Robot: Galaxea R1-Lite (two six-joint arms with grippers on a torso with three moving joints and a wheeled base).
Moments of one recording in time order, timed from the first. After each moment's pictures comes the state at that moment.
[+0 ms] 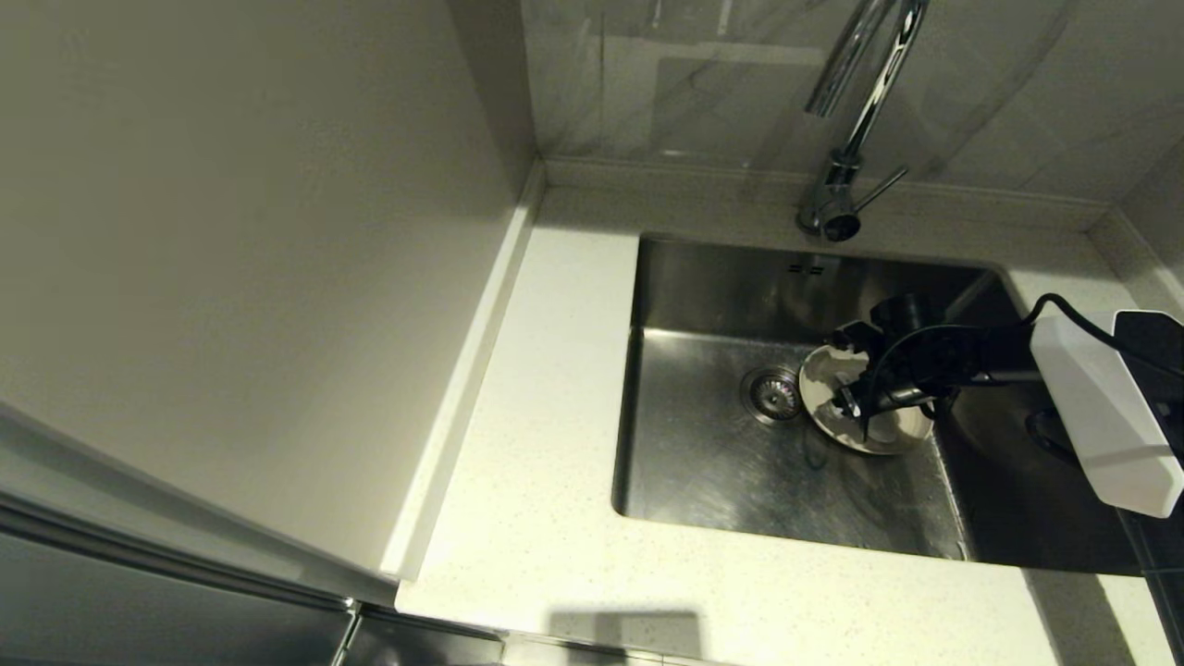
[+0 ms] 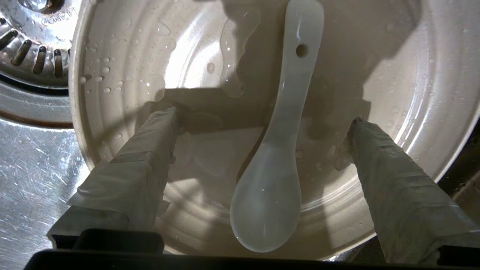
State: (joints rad) left arm 0.00 0.00 0.00 0.00 0.02 -0.02; right arm -0.05 2.54 -1.99 0.25 -0.08 -0.36
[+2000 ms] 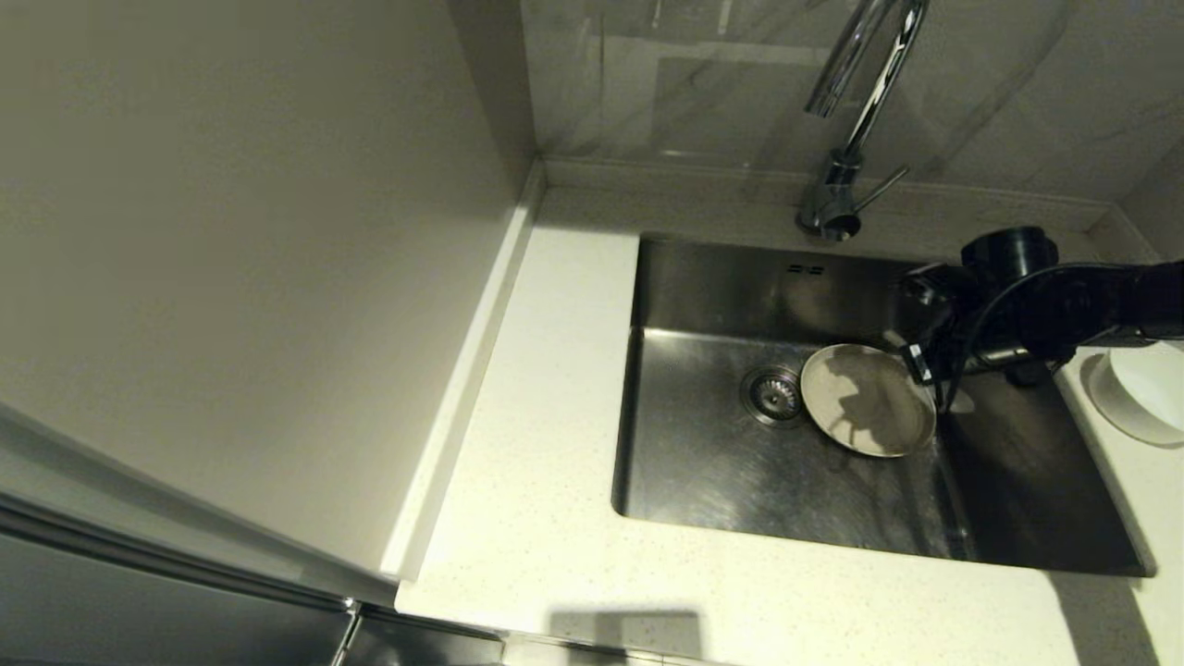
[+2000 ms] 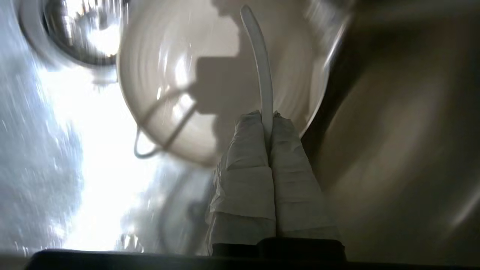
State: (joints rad) left arm 0.00 0.00 0.00 0.00 0.02 -0.02; right arm -0.10 2.14 -1.61 0.17 -0.07 -0.32
